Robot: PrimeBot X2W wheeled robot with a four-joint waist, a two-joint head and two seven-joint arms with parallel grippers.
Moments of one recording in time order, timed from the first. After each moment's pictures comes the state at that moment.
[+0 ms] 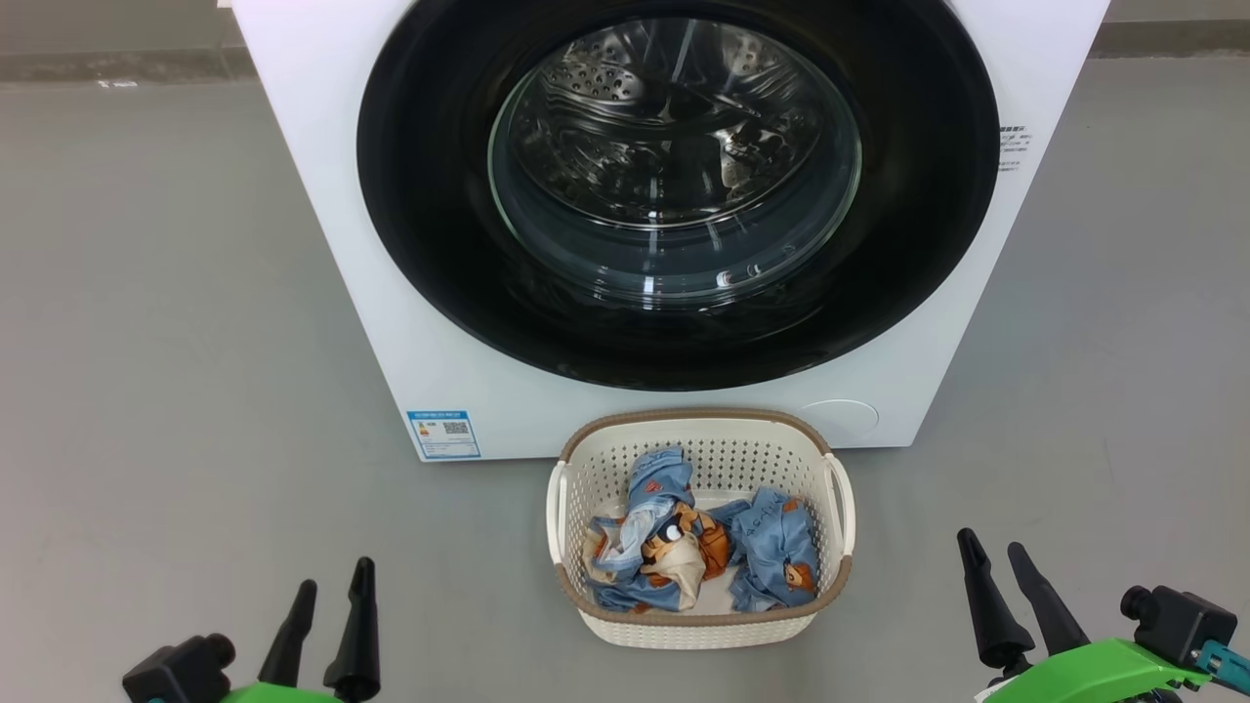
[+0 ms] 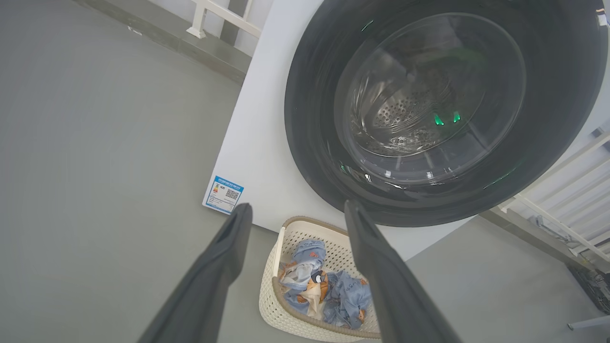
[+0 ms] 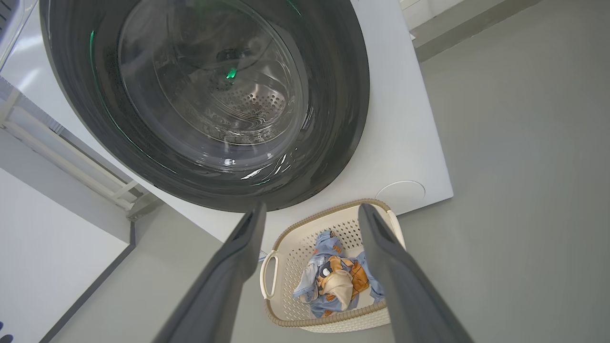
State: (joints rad) left arm 0.00 0.04 -0.08 0.23 -0.65 -0.13 -0.14; right arm -0.02 -0.10 -0.01 0.30 0.68 0.13 -0.14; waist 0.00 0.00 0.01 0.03
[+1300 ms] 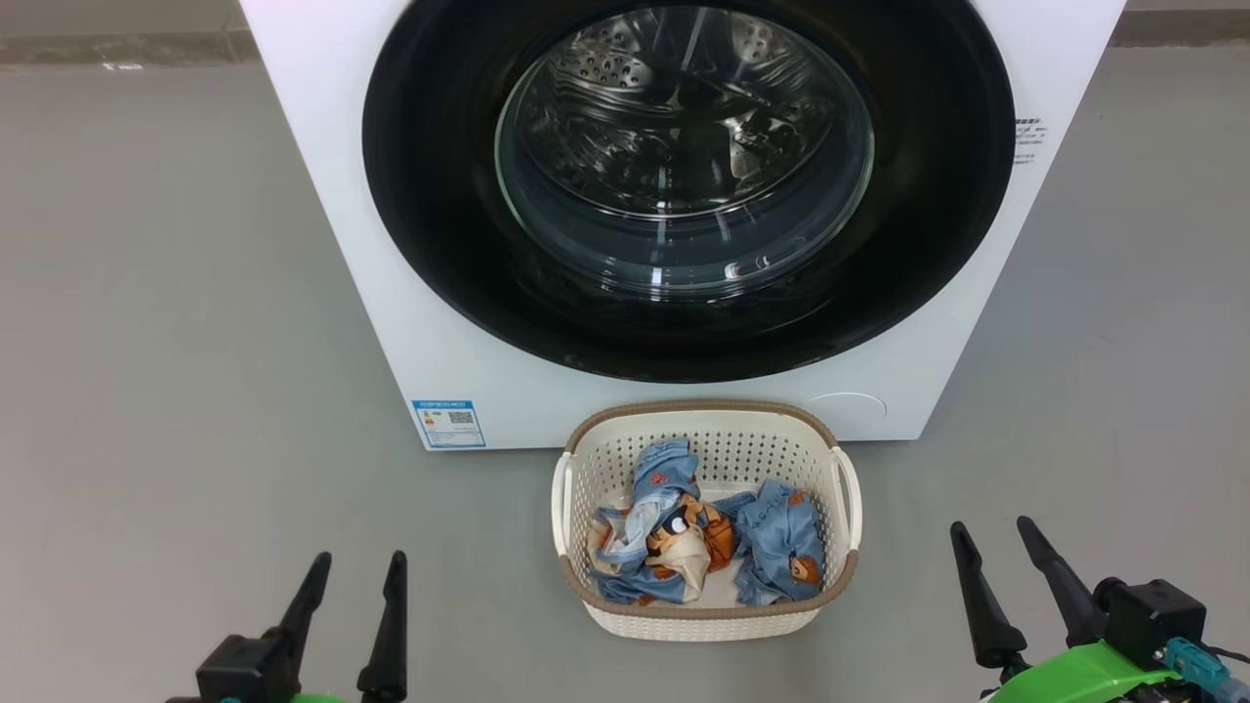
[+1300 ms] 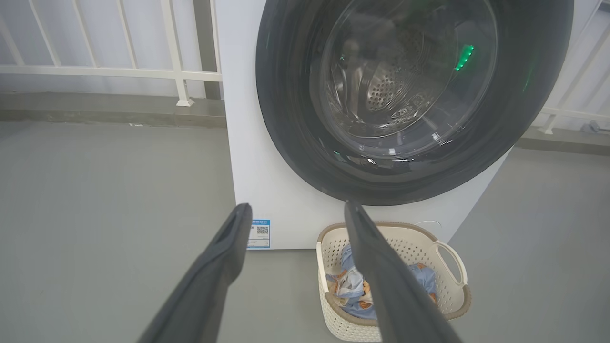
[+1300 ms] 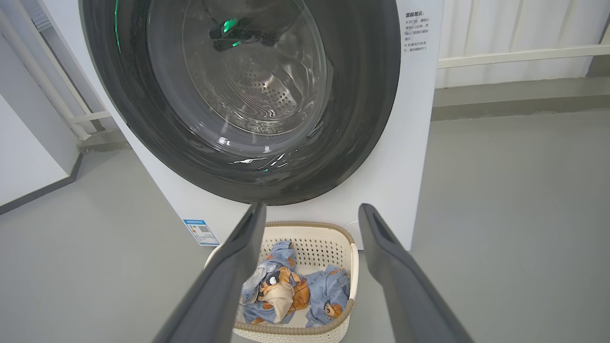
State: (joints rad) left arm 0.00 0.06 -0.12 0.21 -0.25 -0.13 -0.25; right arm -0.02 -0.12 -0.01 0.27 0.28 0.13 -0.25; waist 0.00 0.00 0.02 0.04
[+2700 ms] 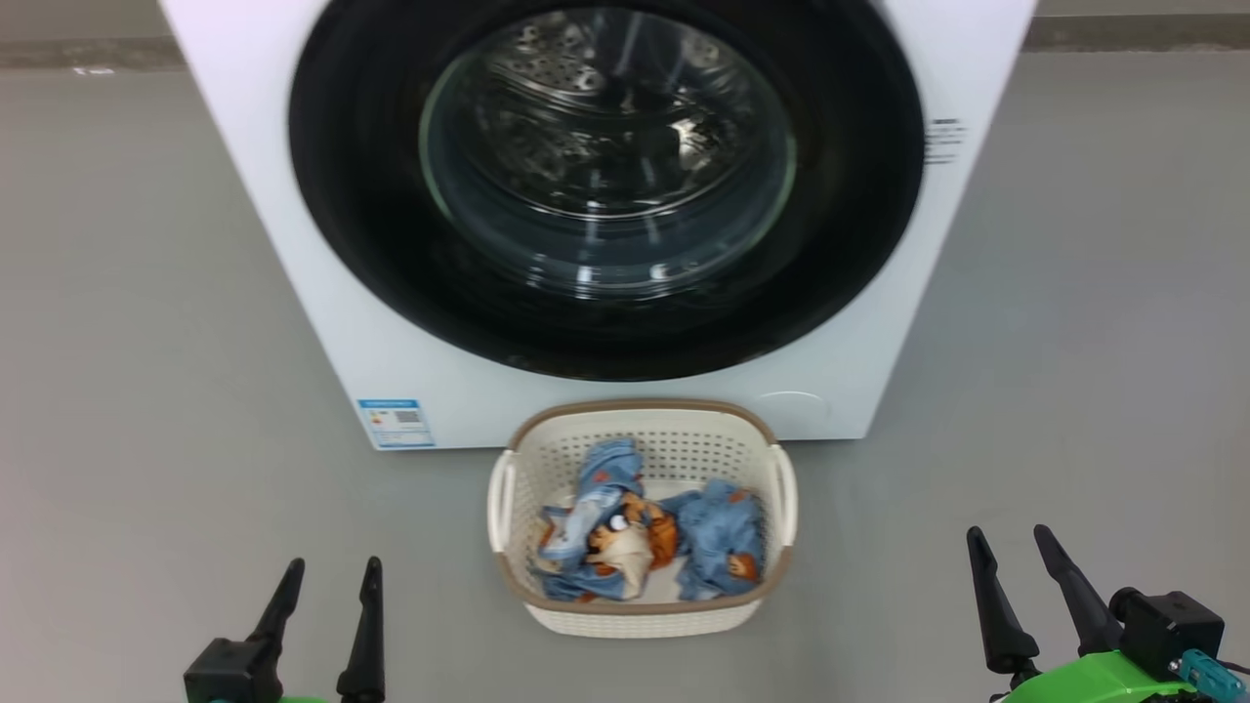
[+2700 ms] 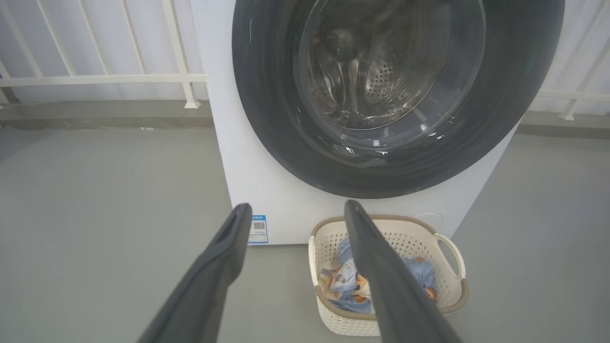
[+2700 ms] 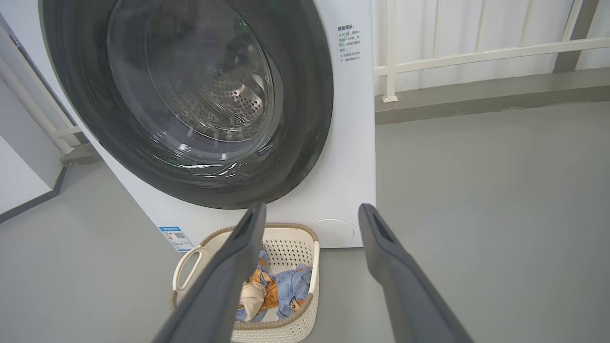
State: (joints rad) left arm -0.01 0.05 -0.06 0.25 -0.17 -0.13 -0.25; right arm 0.00 -0.09 -0.06 0.25 0.27 0.13 -0.25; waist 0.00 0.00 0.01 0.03
